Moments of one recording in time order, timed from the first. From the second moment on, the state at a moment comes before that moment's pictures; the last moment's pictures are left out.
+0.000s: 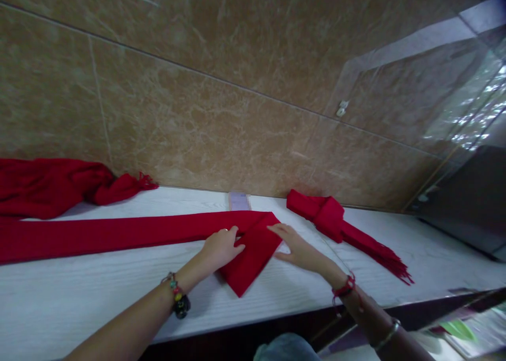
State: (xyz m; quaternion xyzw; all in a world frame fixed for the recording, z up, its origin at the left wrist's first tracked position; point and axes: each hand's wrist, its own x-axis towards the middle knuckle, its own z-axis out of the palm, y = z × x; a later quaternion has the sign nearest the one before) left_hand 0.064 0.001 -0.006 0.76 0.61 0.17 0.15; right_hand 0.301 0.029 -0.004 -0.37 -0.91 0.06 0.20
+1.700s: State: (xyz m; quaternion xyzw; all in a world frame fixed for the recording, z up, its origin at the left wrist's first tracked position) left_hand 0.143 0.119 -0.021 0.94 0.32 0.10 0.02; right_hand 0.343 0.064 0.074 -0.25 -0.65 0.34 0.63
